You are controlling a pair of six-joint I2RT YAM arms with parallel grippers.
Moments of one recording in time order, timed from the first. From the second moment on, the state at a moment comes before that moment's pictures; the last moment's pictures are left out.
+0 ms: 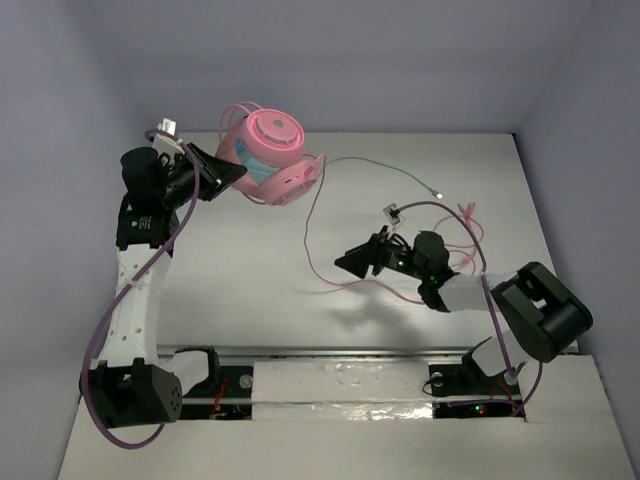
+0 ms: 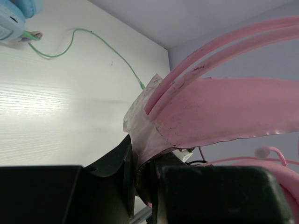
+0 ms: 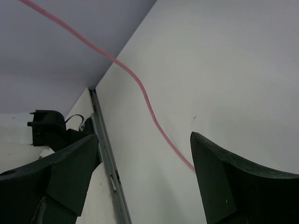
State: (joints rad) left arm 0.06 1.12 1.15 -0.27 0.65 -0.88; right arm 0.56 1.48 0.42 1.03 -0.56 0.74
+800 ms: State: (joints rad) left arm 0.06 1.11 1.02 -0.23 0.45 -0.92; right arm 0.77 1.86 0.63 1.01 -0.45 0.76
